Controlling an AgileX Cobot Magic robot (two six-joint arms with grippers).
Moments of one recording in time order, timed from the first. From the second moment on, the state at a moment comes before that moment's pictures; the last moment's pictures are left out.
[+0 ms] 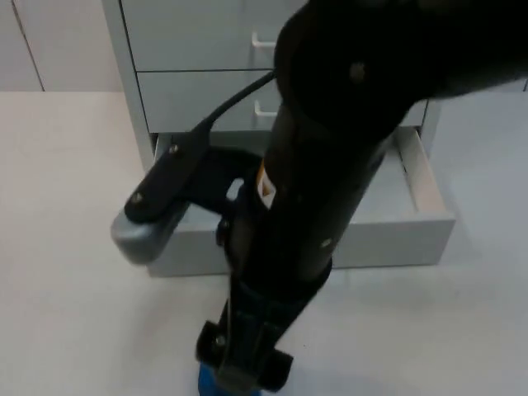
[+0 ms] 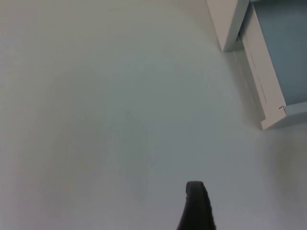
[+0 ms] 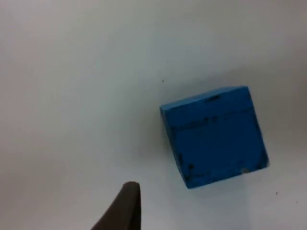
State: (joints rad) right arm 1.00 1.96 -1.32 -0.01 0.73 -0.29; left arm -0.11 0.83 -0.66 -0.01 0.73 0.01
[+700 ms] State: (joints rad) right arm 1.01 2.11 -1.33 -0.02 0.65 -0.44; left arm -0.11 0.83 -0.66 -0.01 0.70 0.01
